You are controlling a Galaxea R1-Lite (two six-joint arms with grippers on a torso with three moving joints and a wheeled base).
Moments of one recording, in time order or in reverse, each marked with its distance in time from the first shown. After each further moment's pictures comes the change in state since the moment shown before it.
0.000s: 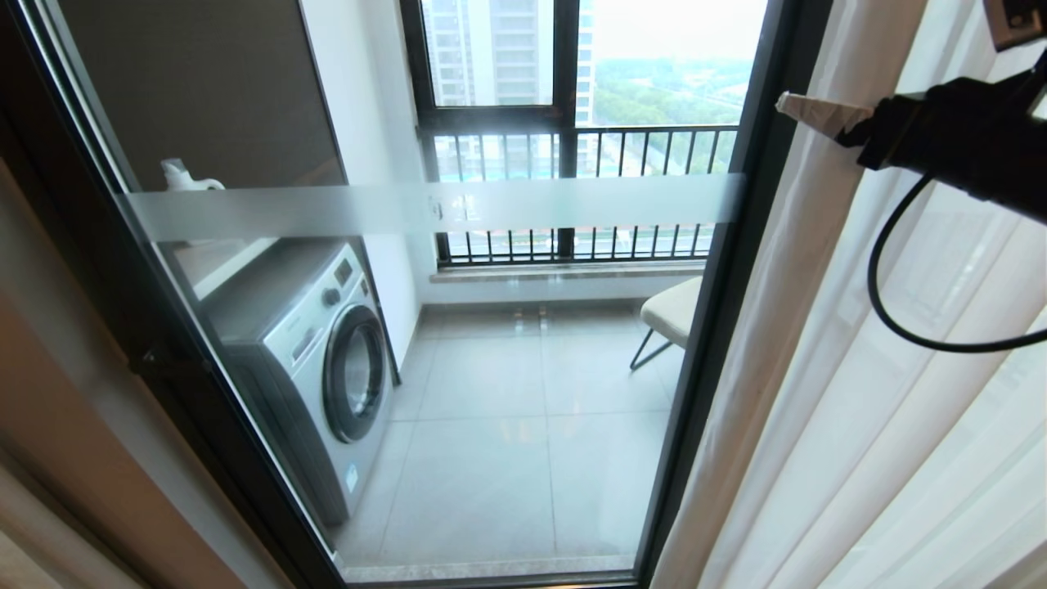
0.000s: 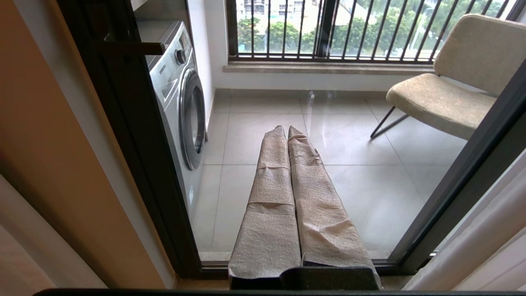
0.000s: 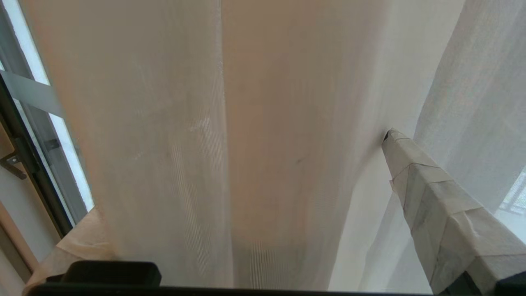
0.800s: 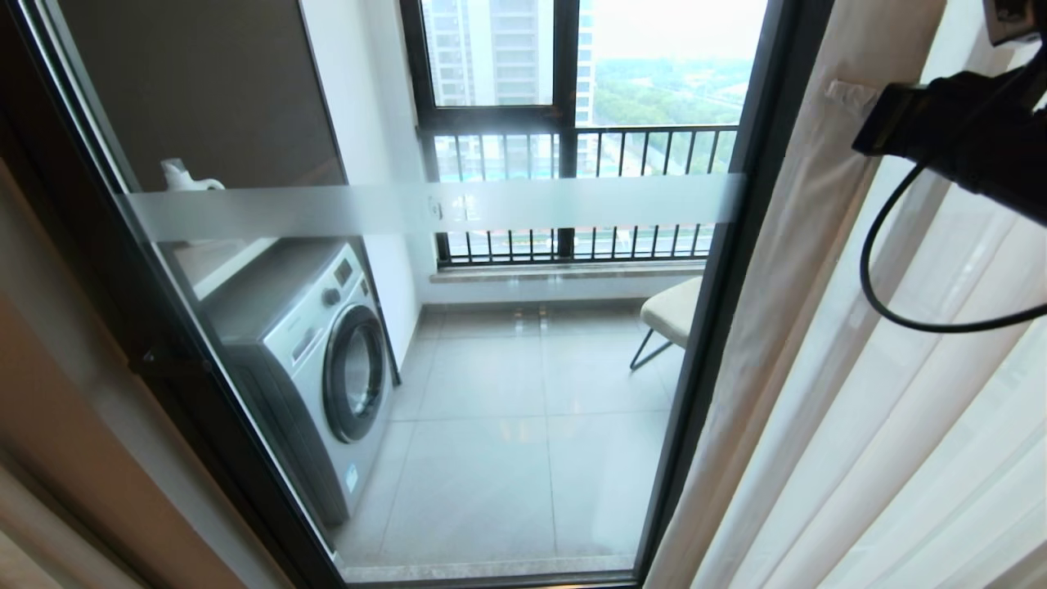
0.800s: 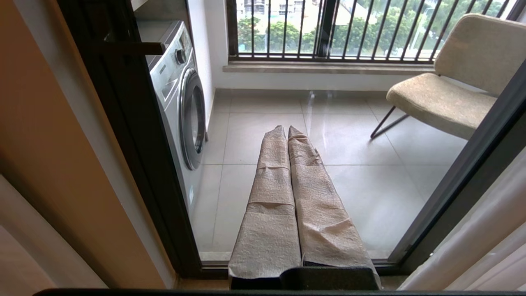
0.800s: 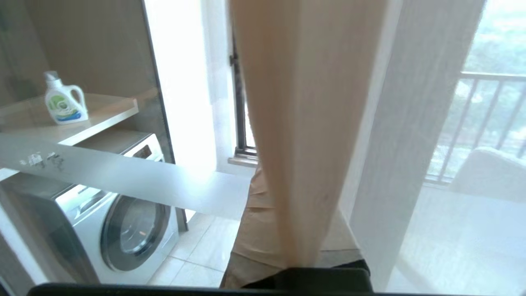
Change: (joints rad) left arm 0.000 0.000 0.000 0.000 0.000 0.000; right arm 0.015 0.011 -0.022 0.003 -0.247 -0.004
